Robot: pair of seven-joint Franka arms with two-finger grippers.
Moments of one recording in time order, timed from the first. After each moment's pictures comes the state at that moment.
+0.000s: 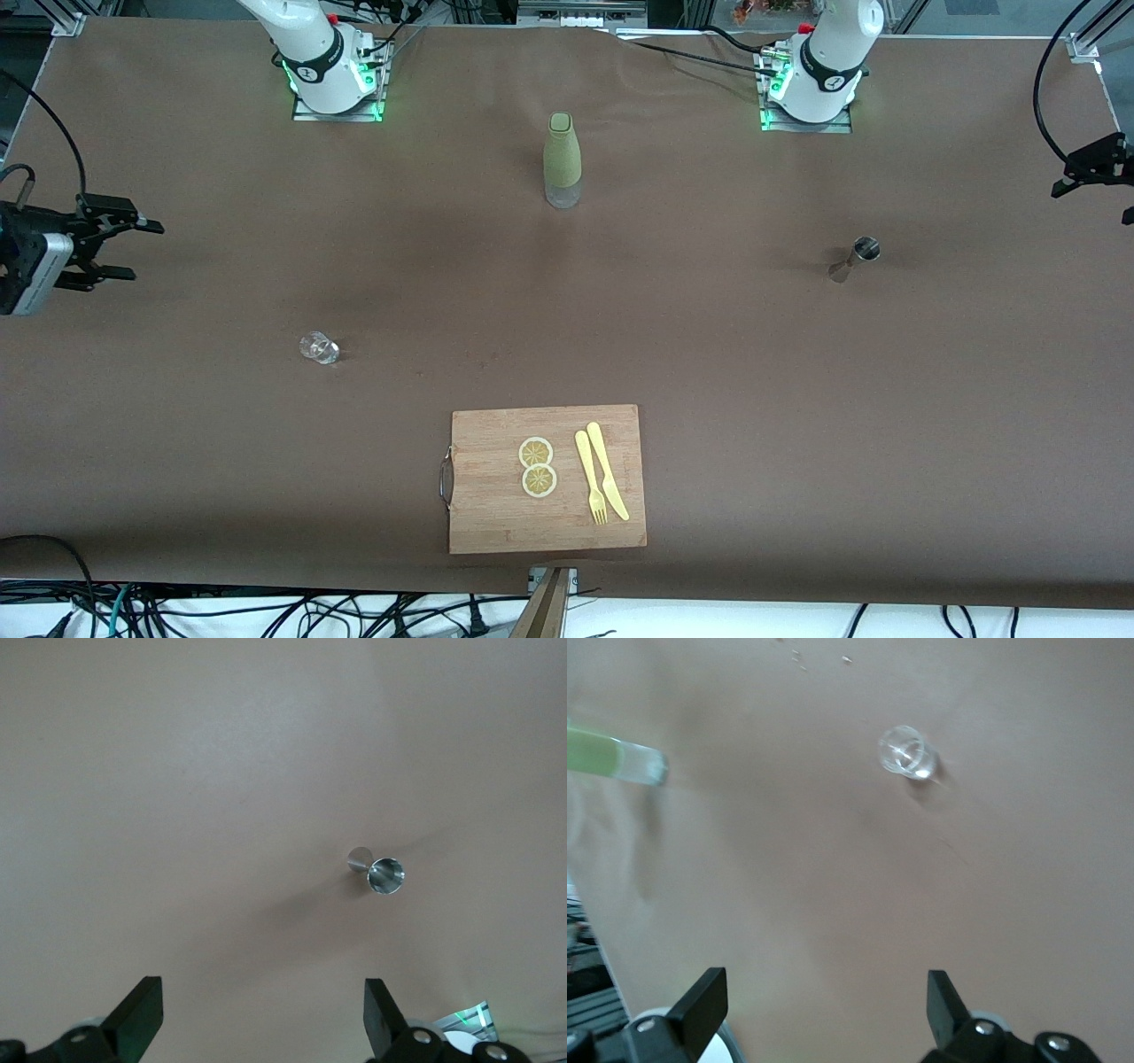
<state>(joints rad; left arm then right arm) 0.19 -0.03 0.15 -1.80 -0.04 1.65 0.76 -0.05 0.30 -0.33 -1.71 0.44 1.54 -1.24</state>
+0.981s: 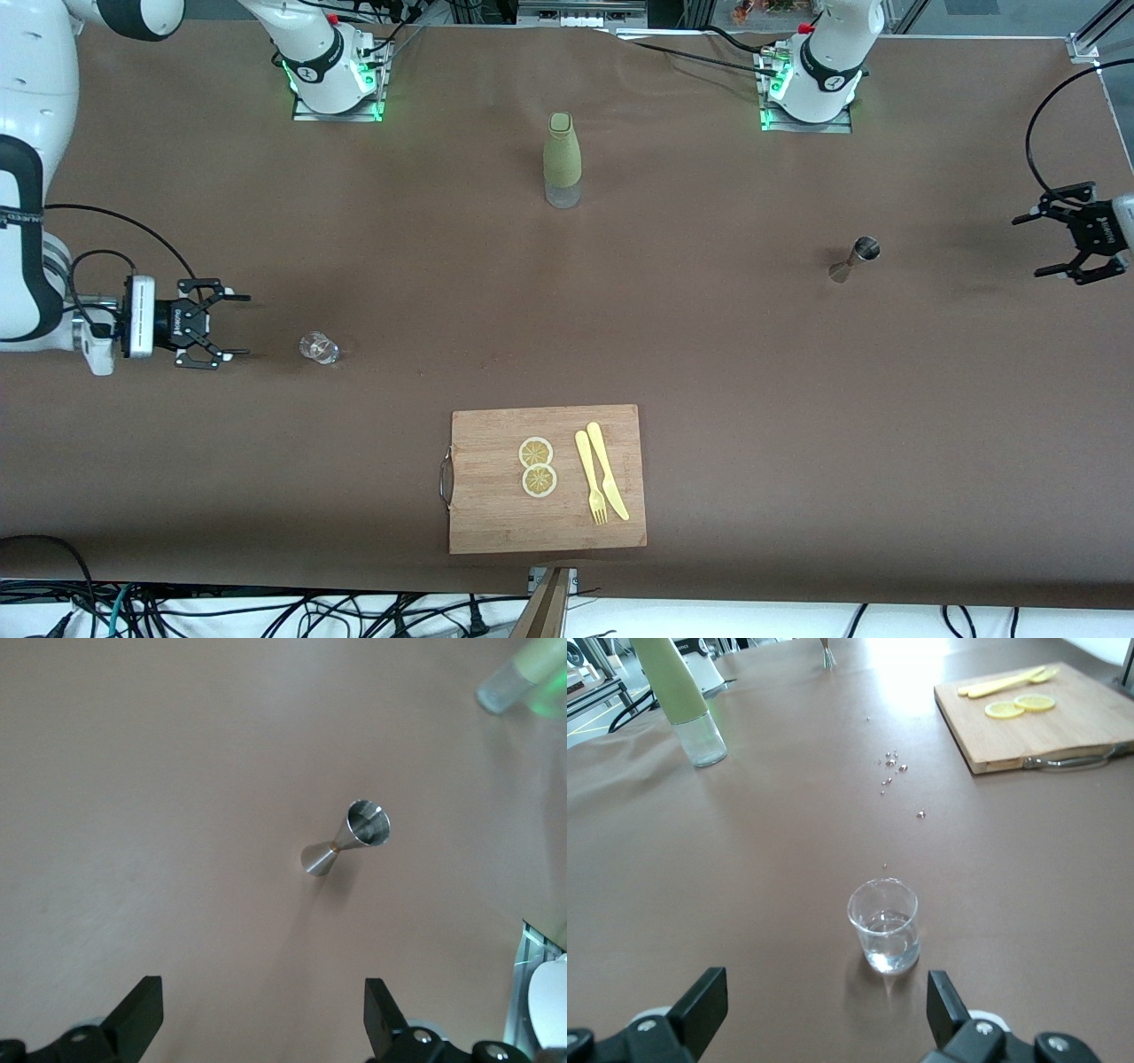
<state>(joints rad) 0.45 0.29 0.20 -1.92 -0.48 1.72 1.86 -0.10 0.76 -0.31 -1.59 0.97 1.54 -2.34</state>
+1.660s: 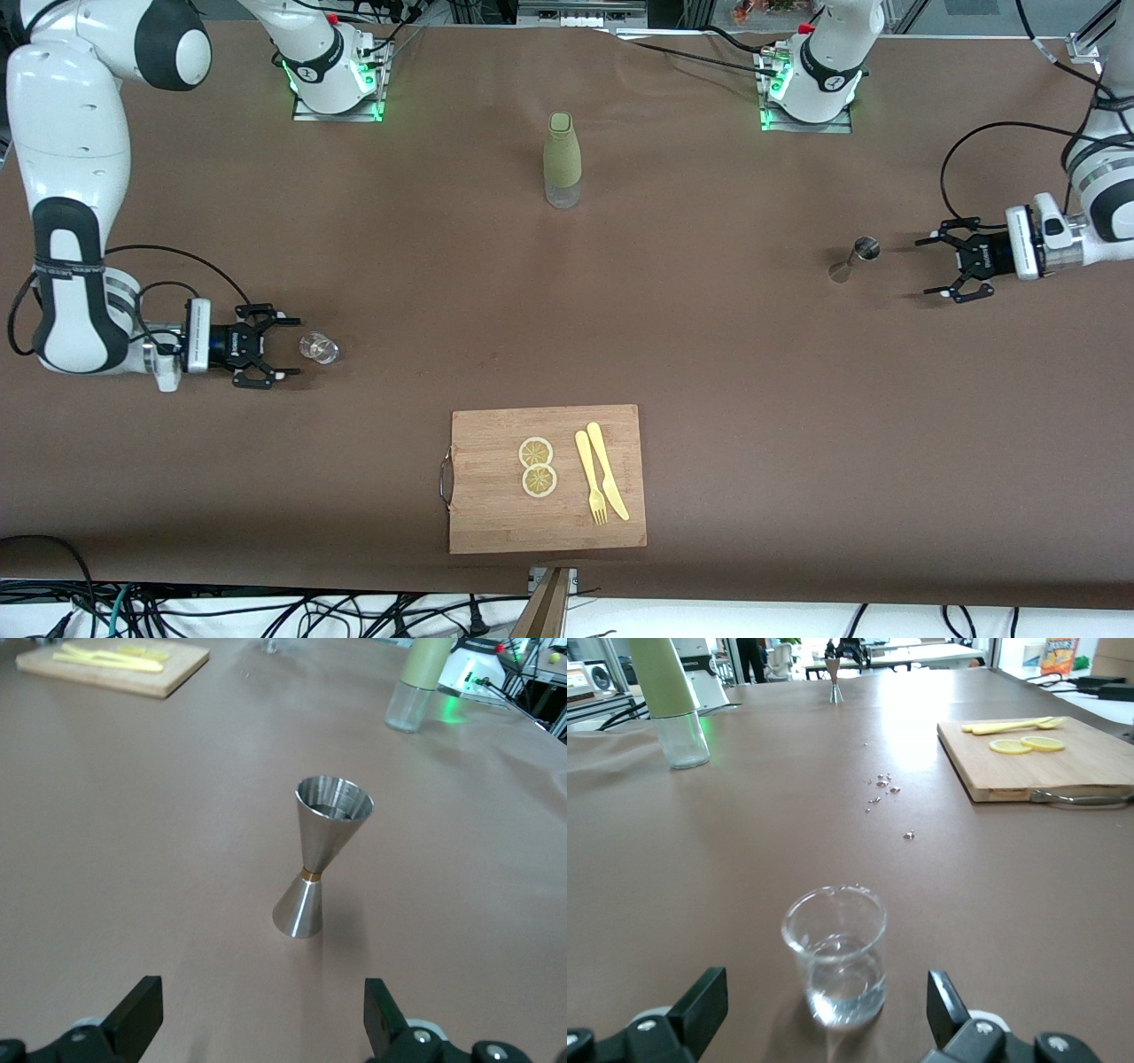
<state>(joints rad) 0.47 0.57 0.20 -2.03 -0.84 1.71 2.60 -0.10 0.95 -0.24 -1.49 1.11 1.54 -2.50</state>
